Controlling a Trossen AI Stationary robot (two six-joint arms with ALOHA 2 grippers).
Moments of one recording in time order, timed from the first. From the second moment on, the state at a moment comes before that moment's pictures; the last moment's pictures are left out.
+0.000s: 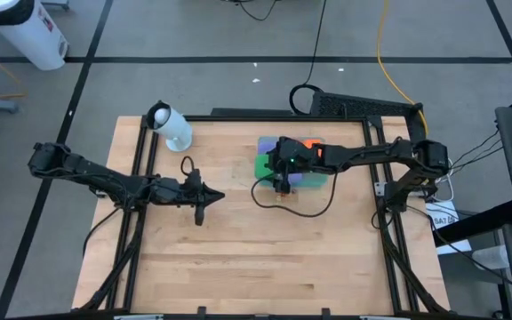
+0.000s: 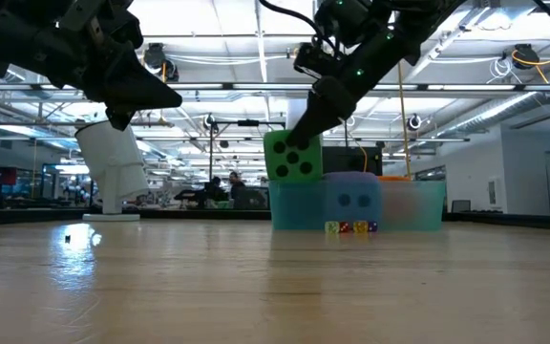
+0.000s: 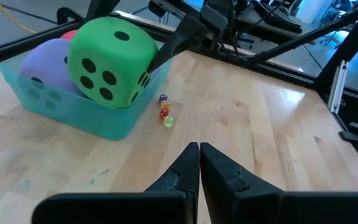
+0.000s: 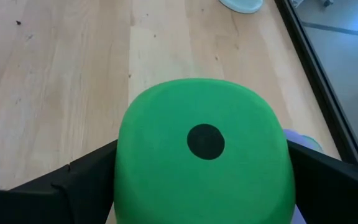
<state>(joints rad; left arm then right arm) -0.18 1.03 0.32 0.42 -0.26 -0.35 -0.18 1.61 1.04 -0.16 0.08 -0.22</state>
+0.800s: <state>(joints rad) -0.14 1.03 0.41 0.42 -0.34 -0.38 -0.25 1.61 0.91 -0.13 0.02 -0.23</state>
